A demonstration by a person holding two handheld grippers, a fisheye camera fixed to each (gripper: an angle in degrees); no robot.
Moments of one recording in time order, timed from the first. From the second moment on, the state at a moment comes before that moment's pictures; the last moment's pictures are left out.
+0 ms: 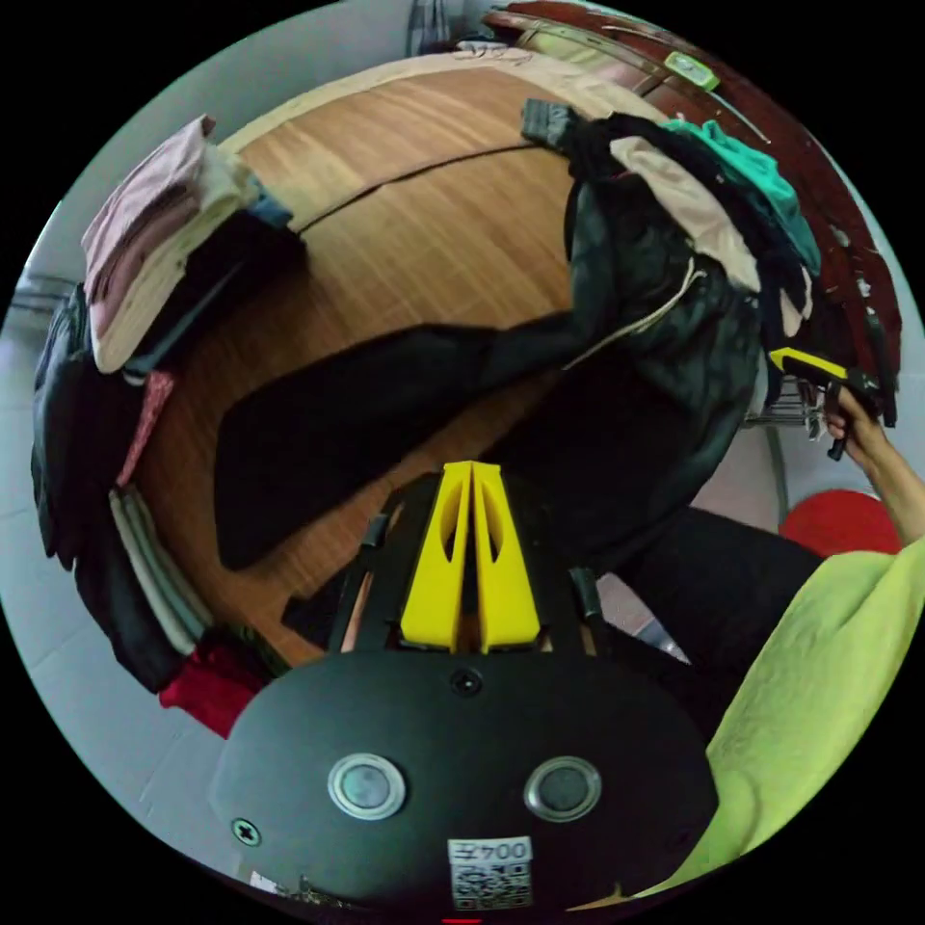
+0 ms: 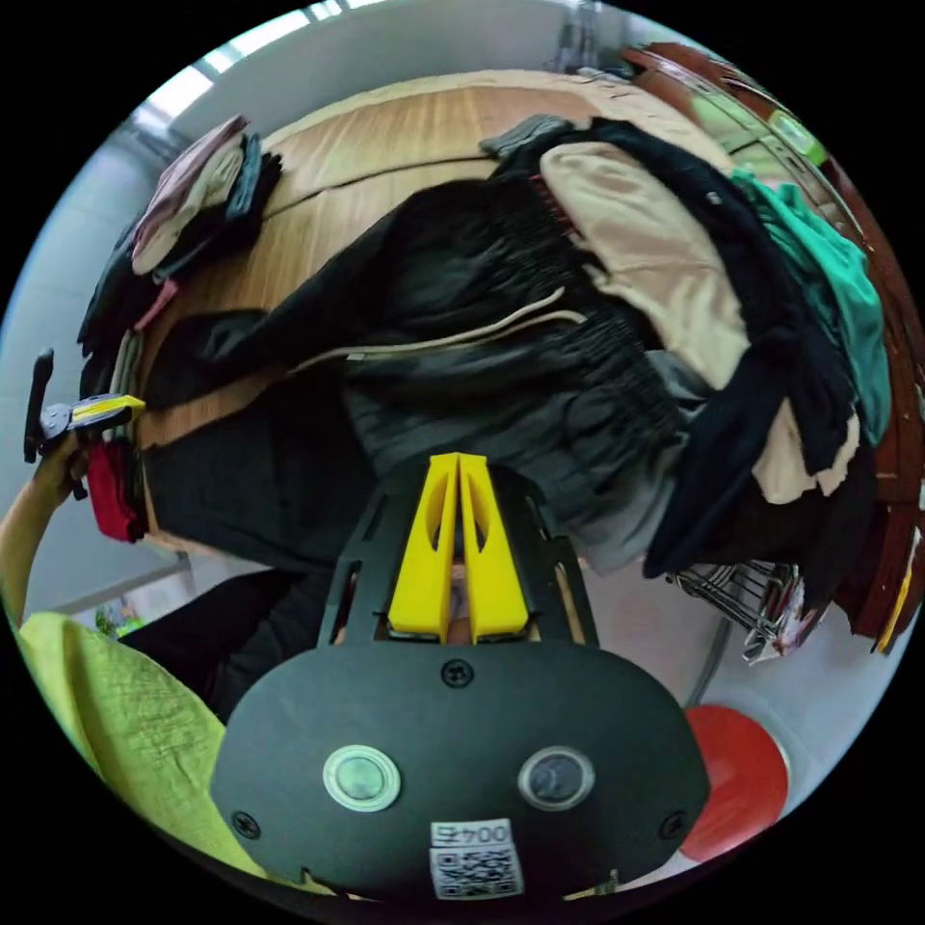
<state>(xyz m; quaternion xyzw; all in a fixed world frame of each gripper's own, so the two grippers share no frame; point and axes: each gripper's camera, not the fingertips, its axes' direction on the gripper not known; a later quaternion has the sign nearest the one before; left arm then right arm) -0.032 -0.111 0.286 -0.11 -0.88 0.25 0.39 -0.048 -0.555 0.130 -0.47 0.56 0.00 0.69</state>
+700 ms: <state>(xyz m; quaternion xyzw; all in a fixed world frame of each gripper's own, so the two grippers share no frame) -0.026 -0.222 0.336 -0.17 -0.93 0.19 0.24 0.041 -0.332 0.294 -0.51 0.64 -0.07 0.57</state>
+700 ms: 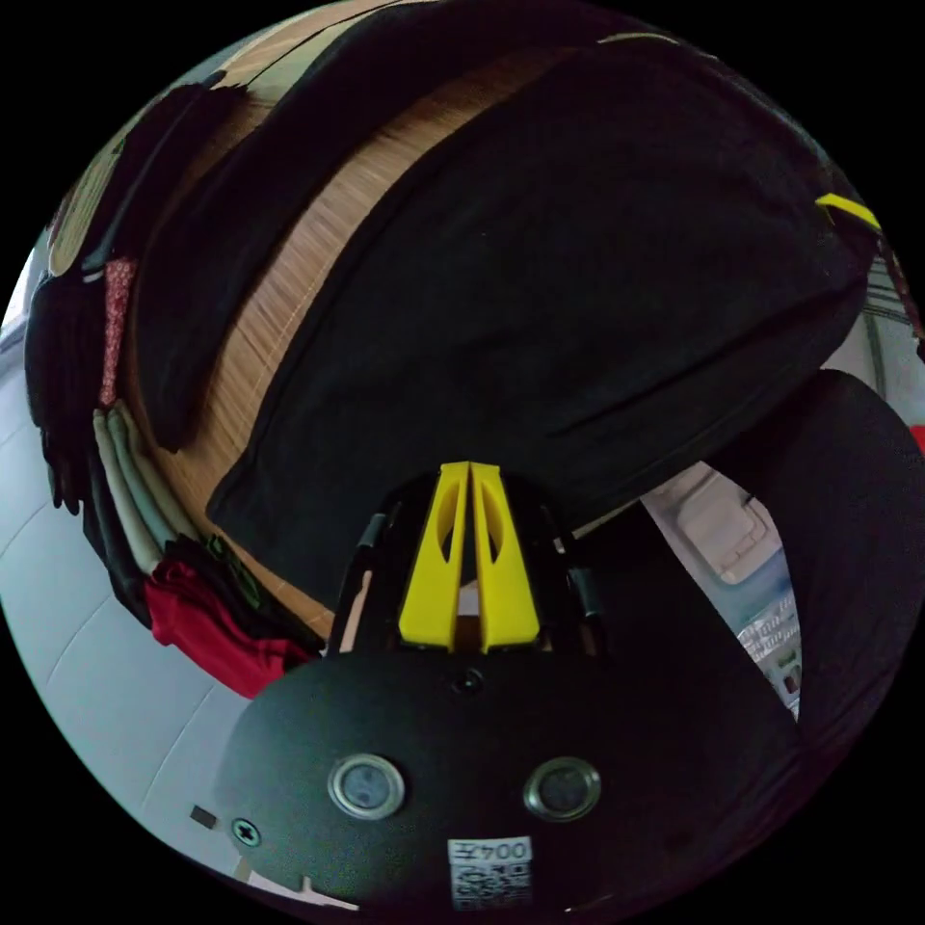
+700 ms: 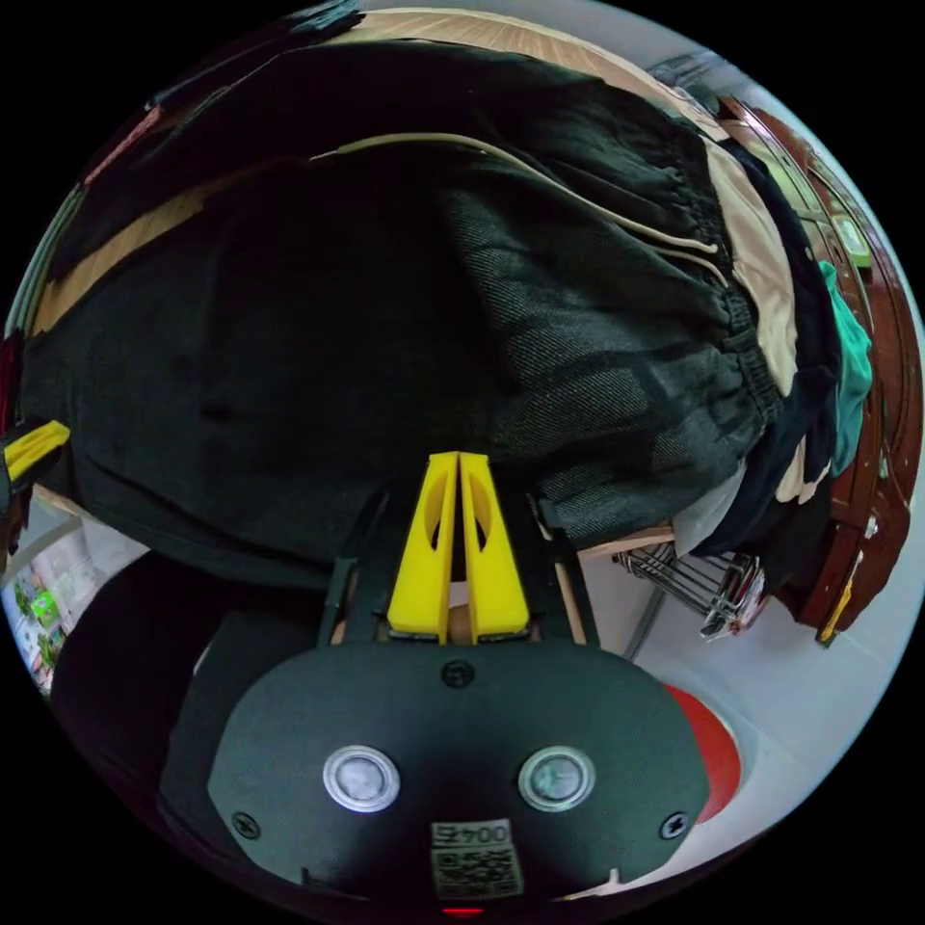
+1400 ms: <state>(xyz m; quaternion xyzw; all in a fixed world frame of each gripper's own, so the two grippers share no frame) 0.203 -0.295 0.123 0.02 -0.79 0.19 0.58 0.051 -0.259 0.310 -0.46 0.62 0.08 0.63</state>
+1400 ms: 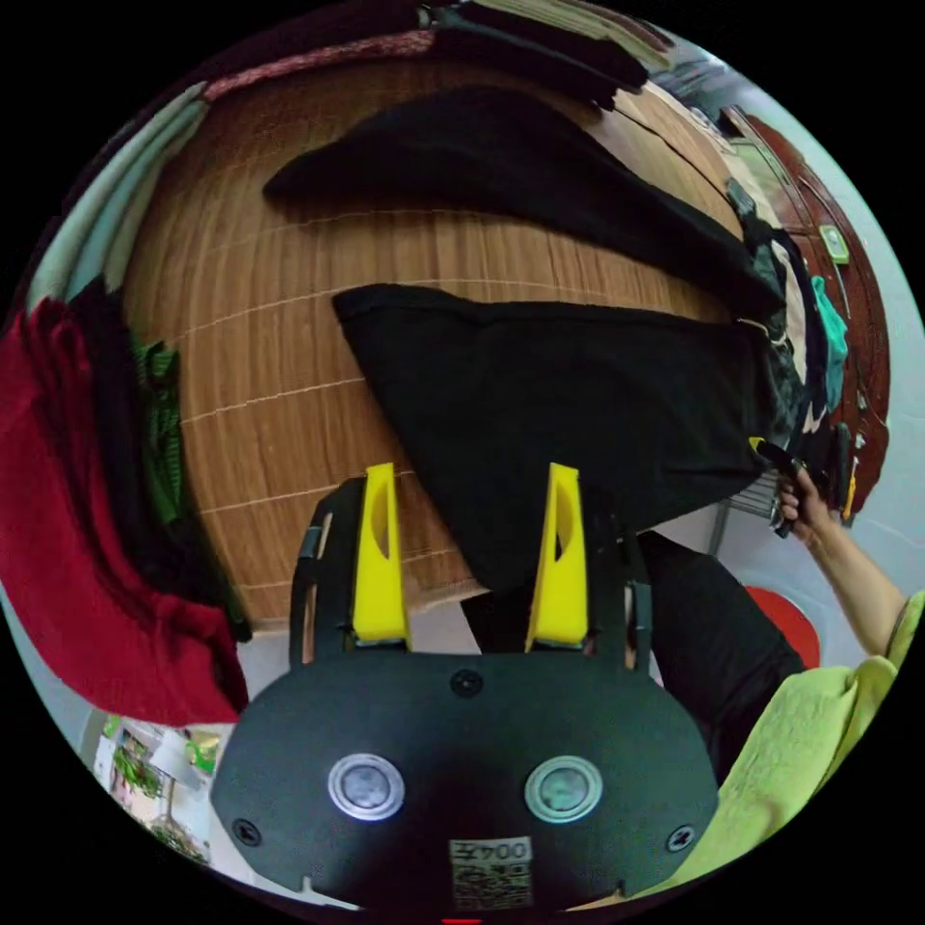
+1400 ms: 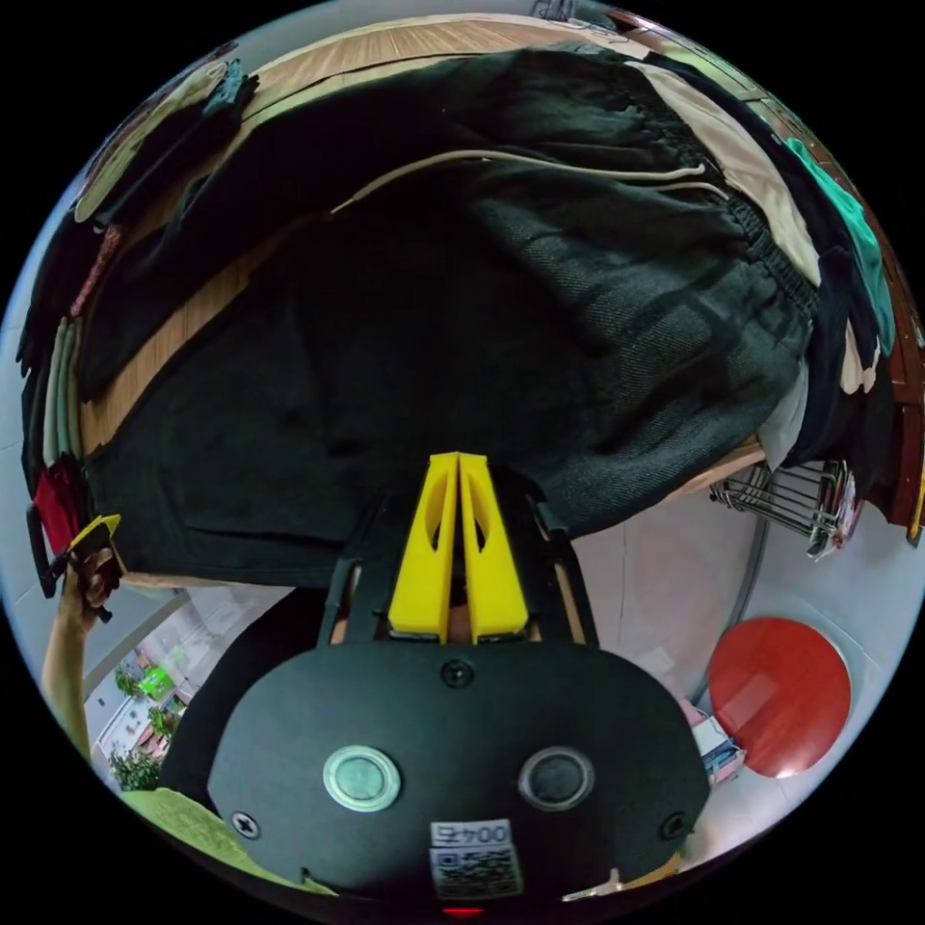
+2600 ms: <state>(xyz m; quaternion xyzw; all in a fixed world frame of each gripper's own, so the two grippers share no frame) 0.317 -0.452 0.150 -0.21 -0.93 0.26 0.15 0.134 -0.352 0.227 -0.22 0.45 0.25 0.83</state>
